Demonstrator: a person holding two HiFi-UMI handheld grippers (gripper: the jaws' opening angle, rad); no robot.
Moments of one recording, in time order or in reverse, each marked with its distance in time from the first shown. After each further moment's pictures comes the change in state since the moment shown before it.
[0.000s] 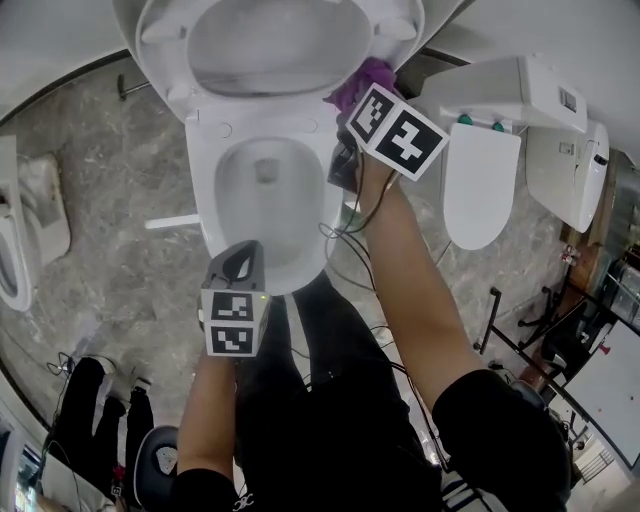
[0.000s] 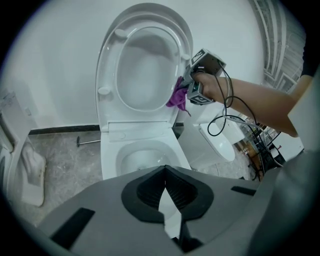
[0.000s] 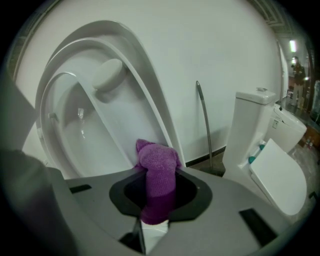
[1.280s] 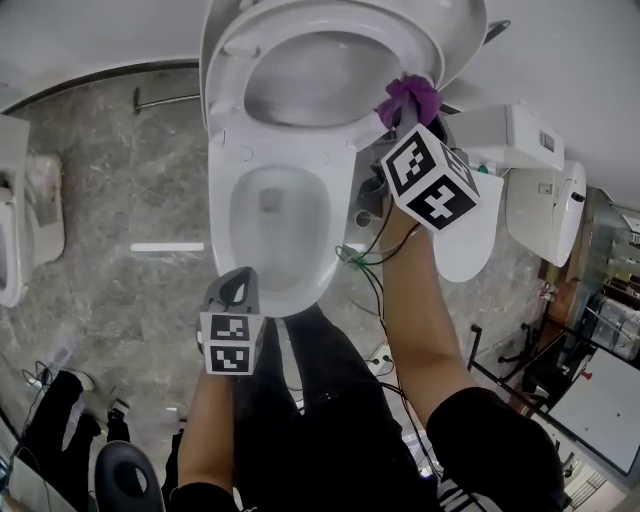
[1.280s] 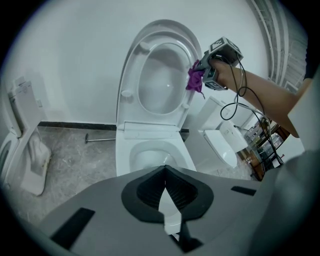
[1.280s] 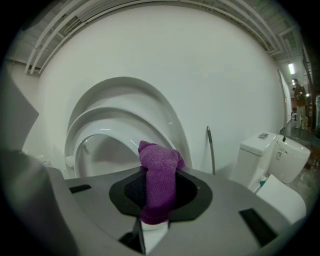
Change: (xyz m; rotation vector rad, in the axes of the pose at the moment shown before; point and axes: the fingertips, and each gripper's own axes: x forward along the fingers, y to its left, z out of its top) left arm -0.041 0.033 -0.027 -0.077 -0.076 0.031; right arm -0.088 0.063 0.089 -0.135 -0.331 0.046
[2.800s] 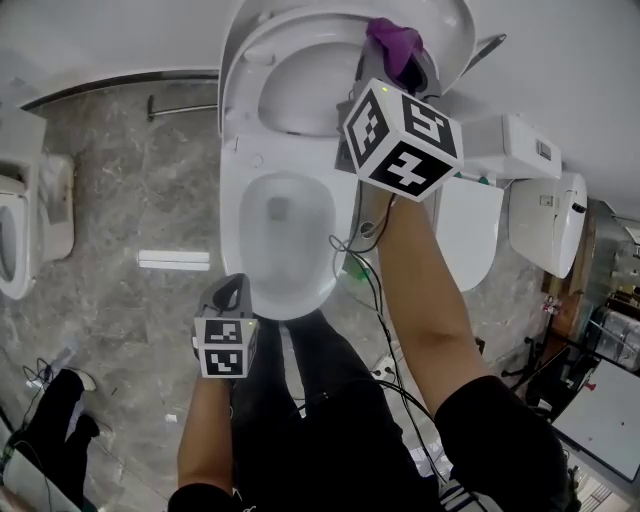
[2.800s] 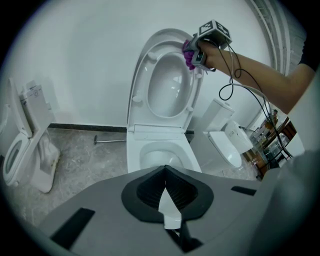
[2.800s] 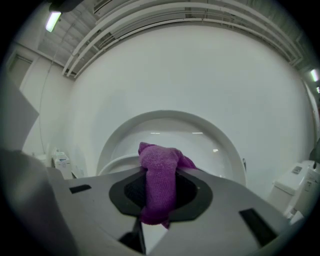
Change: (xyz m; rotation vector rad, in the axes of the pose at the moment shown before) left arm -0.032 0.018 -0.012 -0.013 -0.026 0.075; right arm -0.008 0.118 0.088 -0.183 -0.241 0.243
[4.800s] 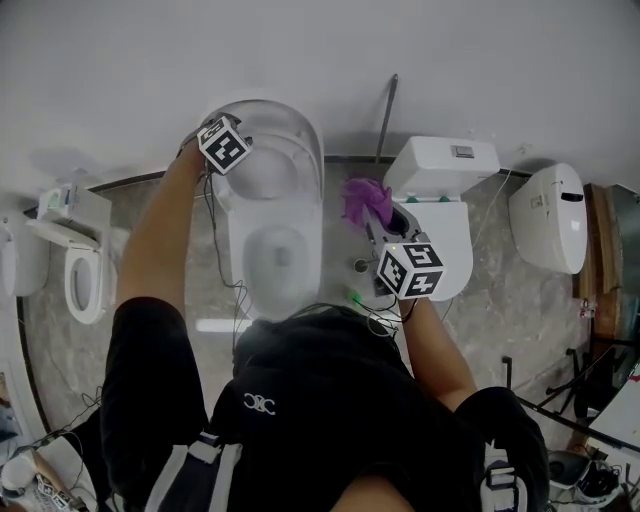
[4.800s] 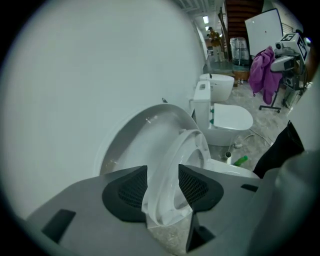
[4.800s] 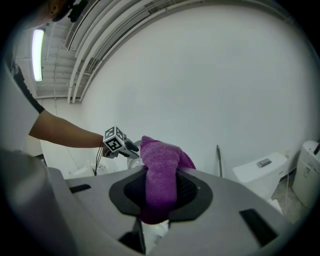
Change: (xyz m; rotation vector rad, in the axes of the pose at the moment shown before) left arm -0.040 -0.117 0.456 1.035 0.034 0.161; right arm -0.282 -0.197 0.082 0.194 0.198 0.233
